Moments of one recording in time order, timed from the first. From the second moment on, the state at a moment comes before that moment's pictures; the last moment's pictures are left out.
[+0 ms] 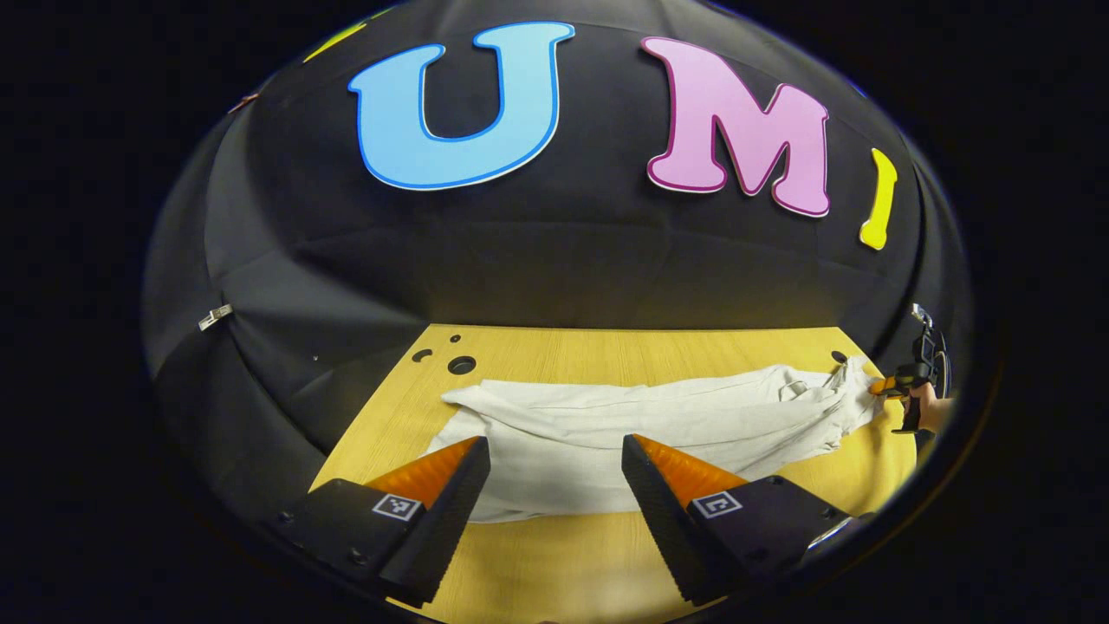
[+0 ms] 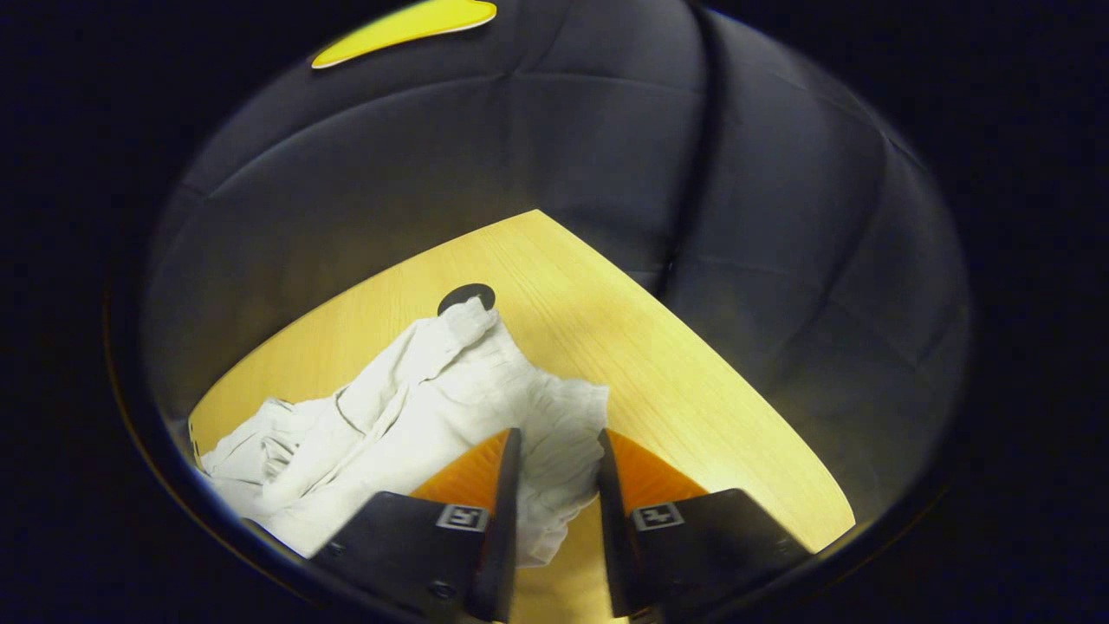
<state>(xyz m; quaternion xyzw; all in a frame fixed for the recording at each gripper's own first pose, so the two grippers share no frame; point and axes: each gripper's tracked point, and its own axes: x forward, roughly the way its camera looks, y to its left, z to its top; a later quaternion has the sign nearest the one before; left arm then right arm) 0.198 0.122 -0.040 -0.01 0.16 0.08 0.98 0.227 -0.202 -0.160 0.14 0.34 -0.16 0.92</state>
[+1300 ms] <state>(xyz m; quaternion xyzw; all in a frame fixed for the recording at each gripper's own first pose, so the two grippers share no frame) 0.143 0.235 -0.080 -0.08 0.17 0.07 0.98 0.217 0.003 0.049 0.14 0.18 0.00 0.97</state>
